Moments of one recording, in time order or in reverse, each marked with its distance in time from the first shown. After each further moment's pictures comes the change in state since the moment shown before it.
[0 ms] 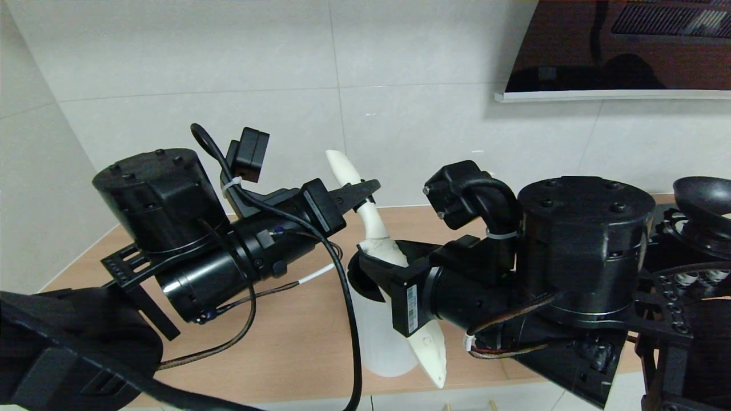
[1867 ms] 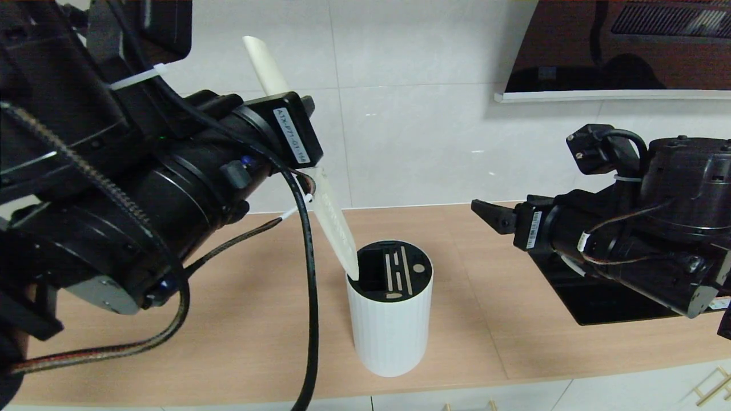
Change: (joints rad) left arm -0.208 -0.168 -0.239 0.296 0.802 0.629; right arm -0.401 -0.150 0.144 -0.013 0.030 -0.003
